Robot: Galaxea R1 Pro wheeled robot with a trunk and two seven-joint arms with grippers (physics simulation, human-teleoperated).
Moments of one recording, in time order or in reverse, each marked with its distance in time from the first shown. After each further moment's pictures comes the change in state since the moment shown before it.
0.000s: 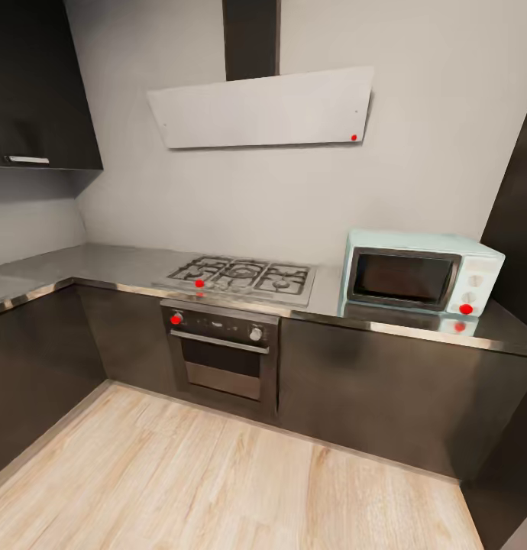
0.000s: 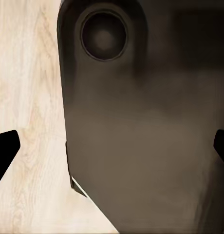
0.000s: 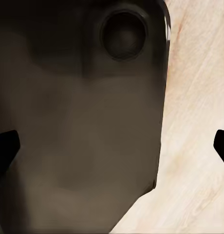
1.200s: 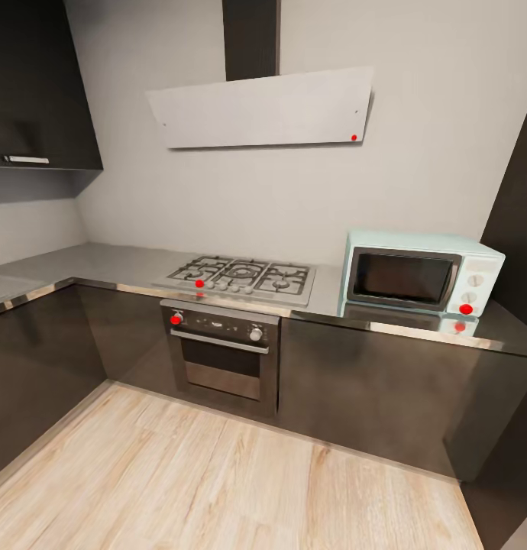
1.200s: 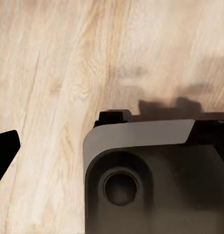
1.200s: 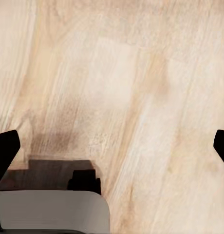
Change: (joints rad) left arm 0.039 0.020 0.001 -0.358 -0.005 -0.017 0.002; right arm -0.128 -0.087 -0.005 -0.284 -0.002 -0.051 0.001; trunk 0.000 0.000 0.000
